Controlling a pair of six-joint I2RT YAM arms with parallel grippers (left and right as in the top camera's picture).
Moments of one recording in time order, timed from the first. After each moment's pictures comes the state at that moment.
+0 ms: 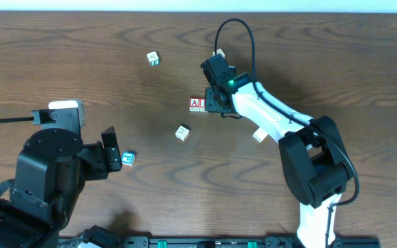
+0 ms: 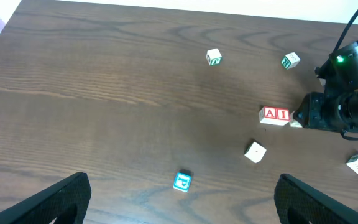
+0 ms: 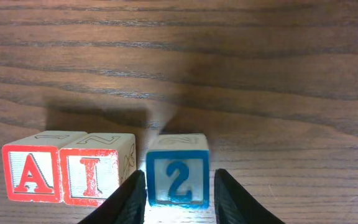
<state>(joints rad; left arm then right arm) -0.43 0.90 1.49 -1.33 -0.35 -0.36 0.52 2.07 1.47 -0.65 0.11 0.56</state>
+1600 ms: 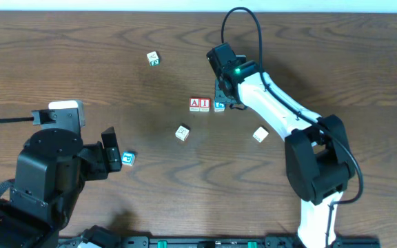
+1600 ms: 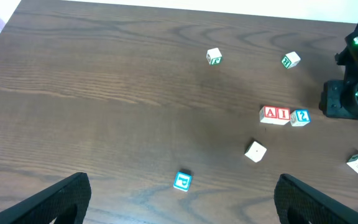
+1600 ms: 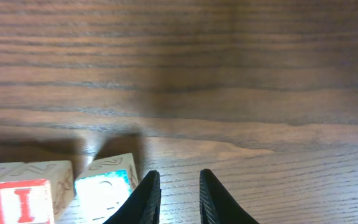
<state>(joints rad) -0.43 0.90 1.49 -1.34 -0.35 -0.36 0.48 2.08 1.58 -0.79 0.26 0.51</state>
